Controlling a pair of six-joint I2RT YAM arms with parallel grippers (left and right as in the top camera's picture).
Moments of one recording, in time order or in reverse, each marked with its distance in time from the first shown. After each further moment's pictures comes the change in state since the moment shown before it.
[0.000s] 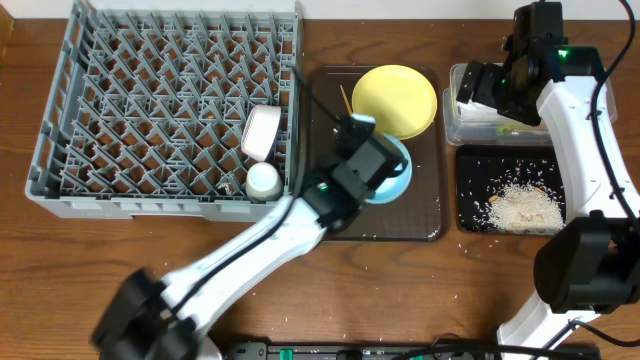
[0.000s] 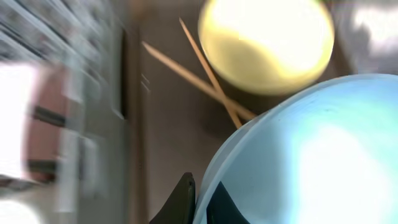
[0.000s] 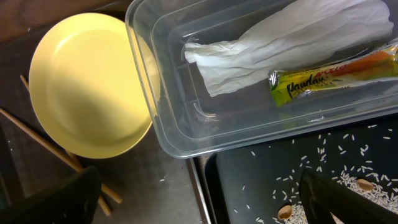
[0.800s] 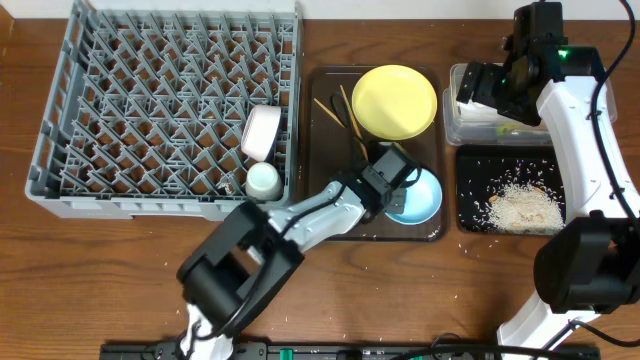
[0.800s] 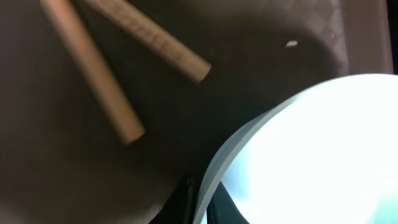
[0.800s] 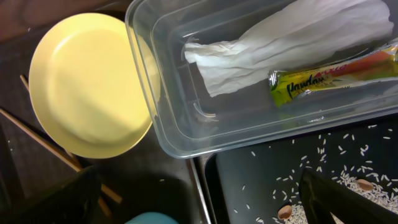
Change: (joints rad) left arm -0.005 0.401 0.008 0.266 0.428 -0.172; right arm 0.000 0.000 0.000 0.000 0.000 0.000
